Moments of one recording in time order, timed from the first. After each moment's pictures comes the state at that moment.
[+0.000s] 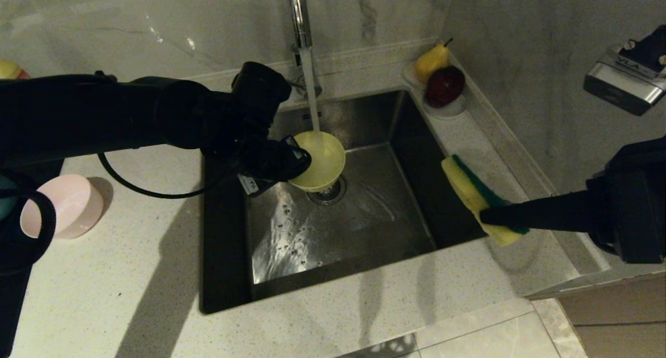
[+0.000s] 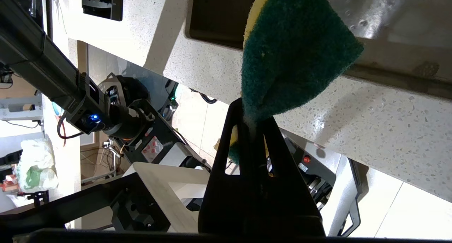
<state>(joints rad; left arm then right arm) -0.49 2.01 -1.83 0.53 0.19 -0.87 0.66 1.30 -1.31 0.45 0.27 0.33</state>
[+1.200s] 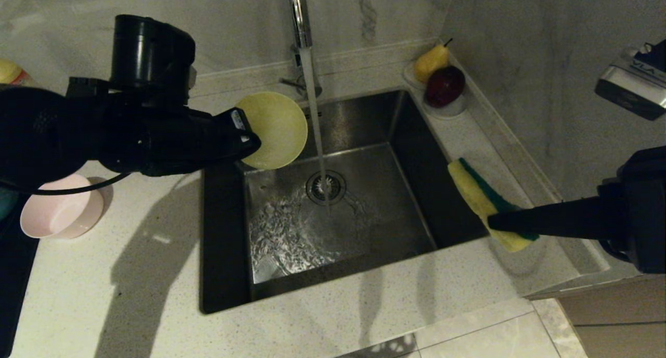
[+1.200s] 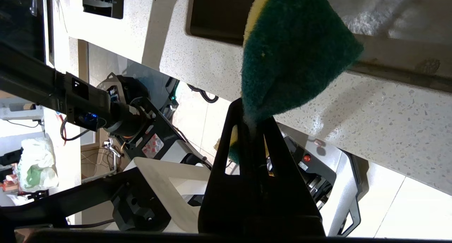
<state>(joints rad) -0.44 1.67 -1.38 0.07 0.31 -0.51 0.66 1.28 -1.28 0.45 0.27 0.33</state>
